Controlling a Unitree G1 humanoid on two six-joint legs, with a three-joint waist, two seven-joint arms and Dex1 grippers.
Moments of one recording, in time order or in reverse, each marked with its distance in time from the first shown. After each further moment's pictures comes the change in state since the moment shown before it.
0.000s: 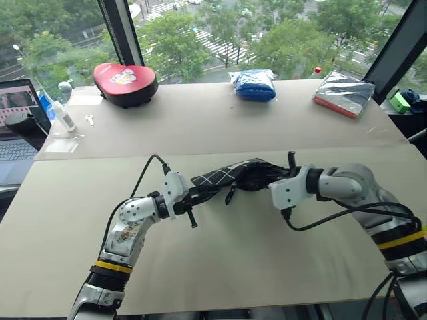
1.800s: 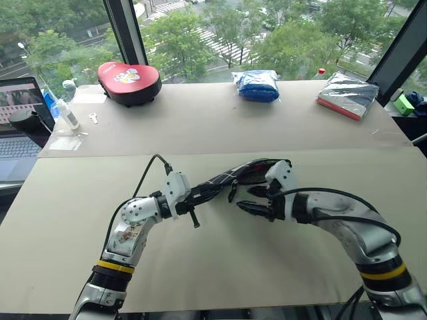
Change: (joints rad) left arm -0.005 -0.010 -0.010 -0.004 0.000 0.001 0.009; right arm 0.186 0.180 -0.154 -0.392 0.821 1.289 -0.223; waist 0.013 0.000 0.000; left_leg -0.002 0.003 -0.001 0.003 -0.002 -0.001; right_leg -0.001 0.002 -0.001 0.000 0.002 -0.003
